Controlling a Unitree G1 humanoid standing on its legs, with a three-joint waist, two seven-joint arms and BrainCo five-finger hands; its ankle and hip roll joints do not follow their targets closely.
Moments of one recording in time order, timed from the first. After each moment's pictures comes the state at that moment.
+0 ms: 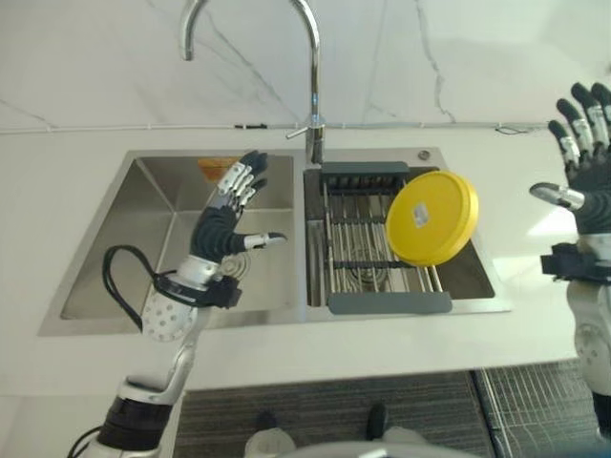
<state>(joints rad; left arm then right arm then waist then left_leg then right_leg) -0.02 0.50 -0.04 -0.31 -0.37 -0.24 -0.10 -0.07 -0.60 -0.26 -0.37 0.47 -0.16 -0.07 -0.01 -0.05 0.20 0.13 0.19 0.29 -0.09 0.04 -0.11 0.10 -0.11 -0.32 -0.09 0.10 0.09</state>
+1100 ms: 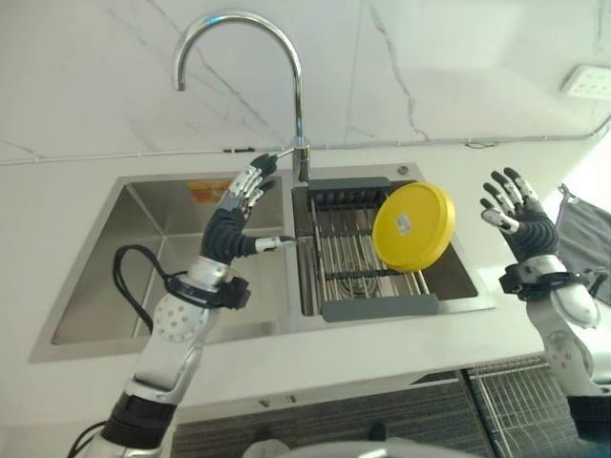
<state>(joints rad) -0.04 0.52 -0.12 -0.29 -0.32 -0.27 -0.03 -0.07 -0.55 -0.12 -0.20 0.65 0.12 -0.05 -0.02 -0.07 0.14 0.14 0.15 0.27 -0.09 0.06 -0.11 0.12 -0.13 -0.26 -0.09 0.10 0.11</state>
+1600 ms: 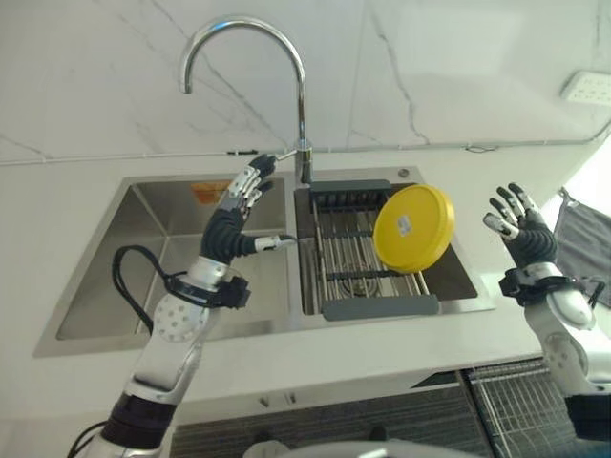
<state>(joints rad) -0.04 0.52 -0.12 -0.29 -0.32 -0.26 -0.03 -0.07 -0.54 -0.12 -0.11 0.65 0.16 -0.08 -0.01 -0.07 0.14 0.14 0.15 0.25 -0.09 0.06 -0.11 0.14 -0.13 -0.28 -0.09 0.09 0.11</state>
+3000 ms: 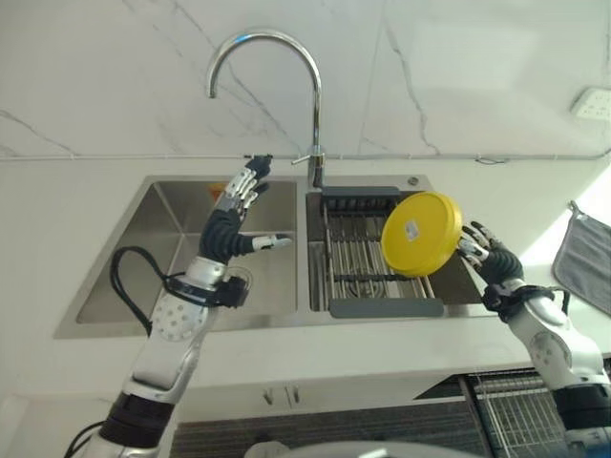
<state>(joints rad) -0.04 0.53 -0.12 -0.27 -0.32 -0.26 0.00 -0.11 -0.54 -0.05 0.08 0.71 0.27 0.00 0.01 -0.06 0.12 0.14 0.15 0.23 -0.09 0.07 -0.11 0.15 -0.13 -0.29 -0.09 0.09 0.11</state>
